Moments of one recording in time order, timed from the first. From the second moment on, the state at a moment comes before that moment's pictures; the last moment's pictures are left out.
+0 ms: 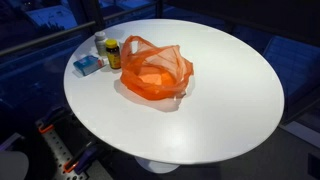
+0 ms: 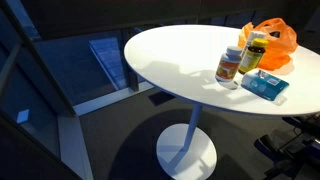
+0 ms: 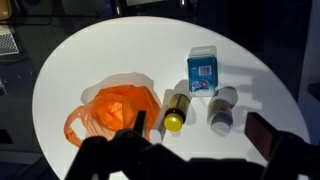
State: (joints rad) arm 0.01 -0.69 0.38 -2.37 -0.01 1.69 0.47
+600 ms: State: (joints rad) arm 0.01 -0.66 0.37 -2.39 -0.01 1.74 0.47
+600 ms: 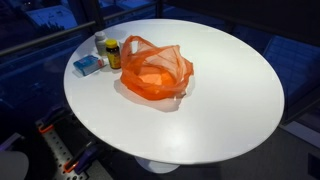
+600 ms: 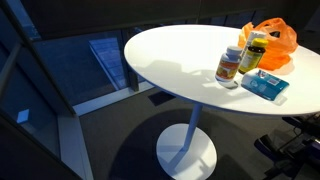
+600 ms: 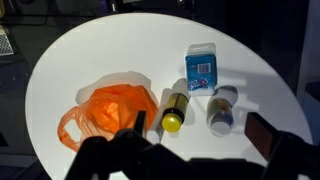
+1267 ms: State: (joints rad) arm 0.06 -0.54 0.27 -2.55 0.02 1.97 0.42
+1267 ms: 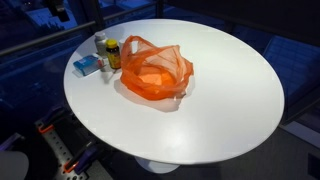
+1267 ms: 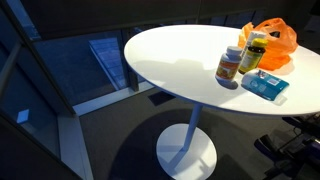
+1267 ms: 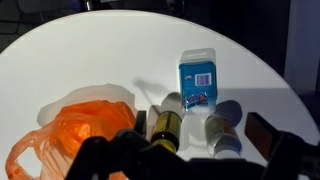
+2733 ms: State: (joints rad) arm 0.11 -0.37 0.18 -2.65 0.07 2.19 0.25
